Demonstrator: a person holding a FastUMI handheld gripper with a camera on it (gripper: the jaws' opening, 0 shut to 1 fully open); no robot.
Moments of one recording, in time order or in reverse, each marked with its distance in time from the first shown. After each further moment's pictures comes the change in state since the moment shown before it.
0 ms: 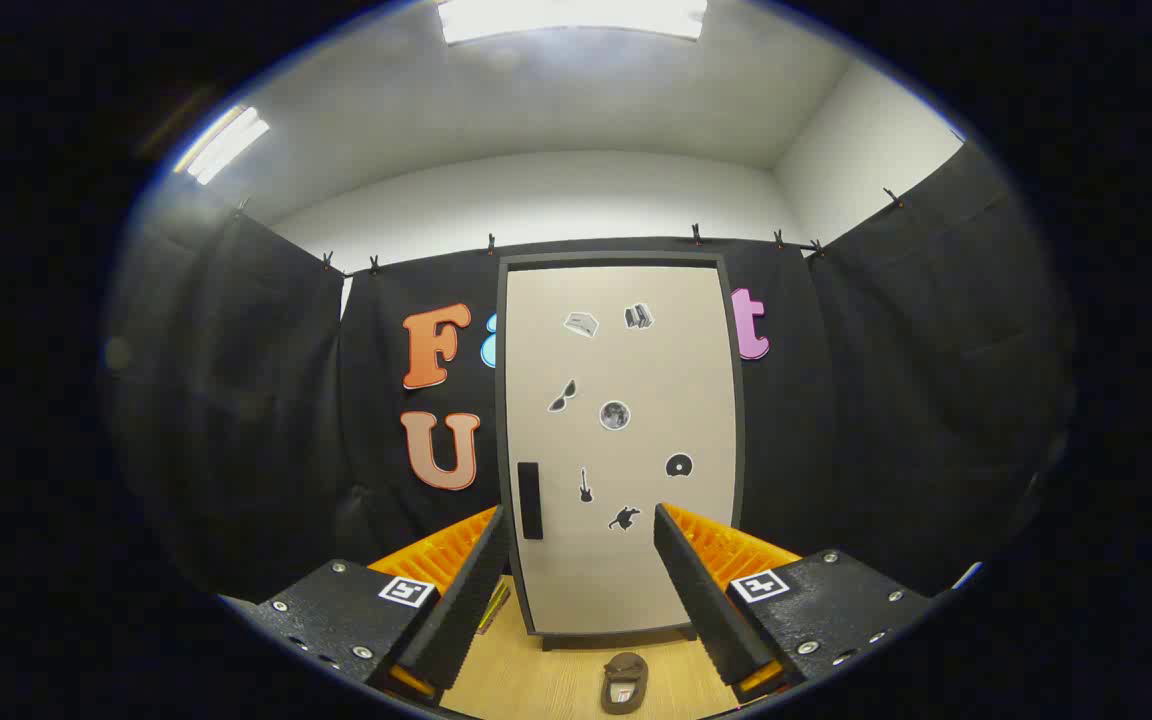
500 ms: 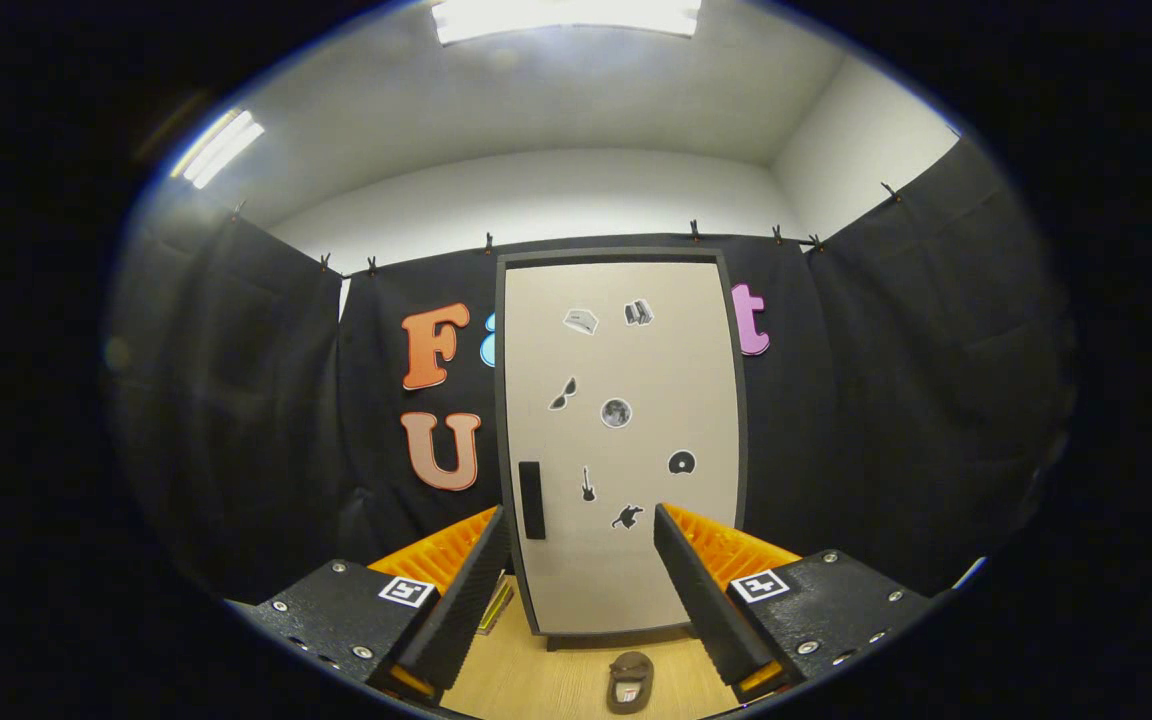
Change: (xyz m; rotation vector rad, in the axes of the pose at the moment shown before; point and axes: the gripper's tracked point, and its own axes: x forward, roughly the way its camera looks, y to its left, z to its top) arm 0.004 0.003 -0.001 0.014 0.007 0.002
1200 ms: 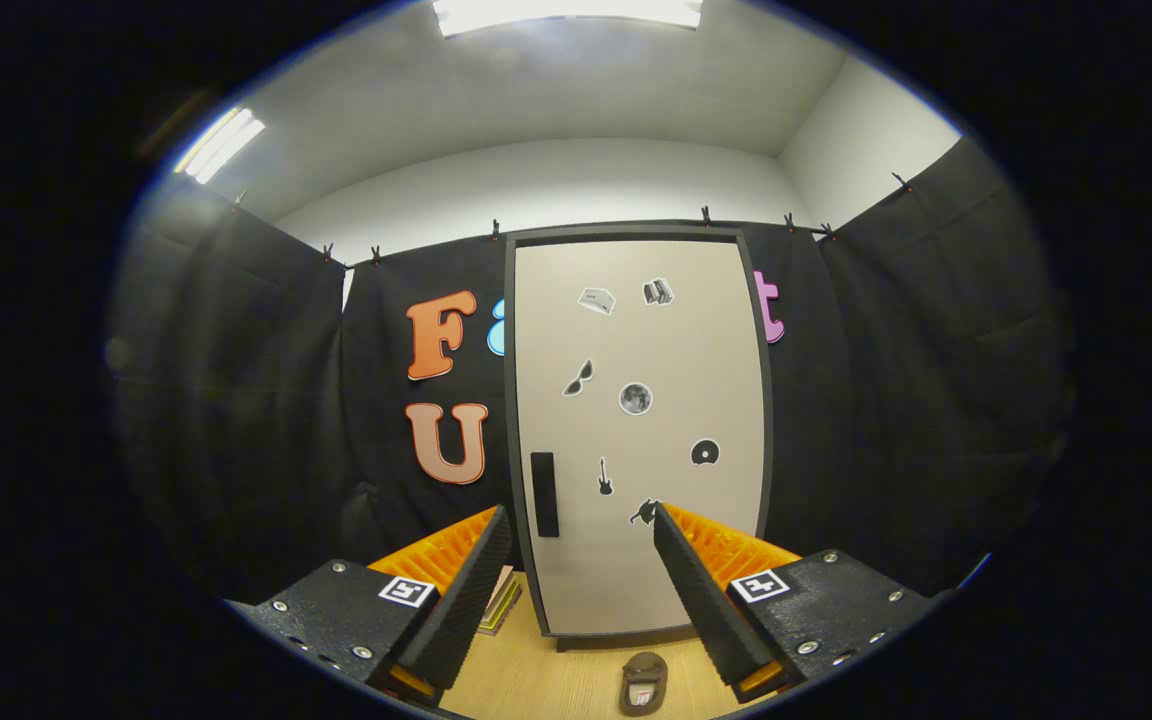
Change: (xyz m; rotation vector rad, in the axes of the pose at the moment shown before) arm 0.035 0.025 -0.020 0.009 0.027 0.025
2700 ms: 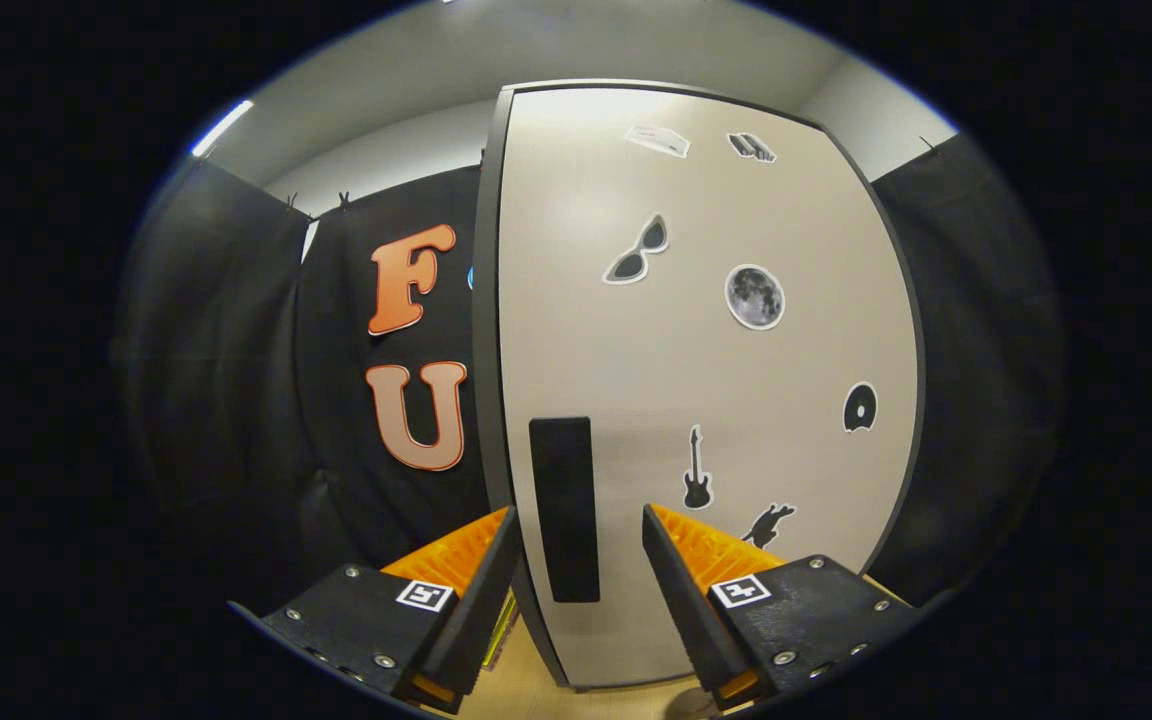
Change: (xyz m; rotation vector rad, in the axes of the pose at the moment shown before) arm 0.227 0.047 -0.090 -0.012 0.095 -0.025
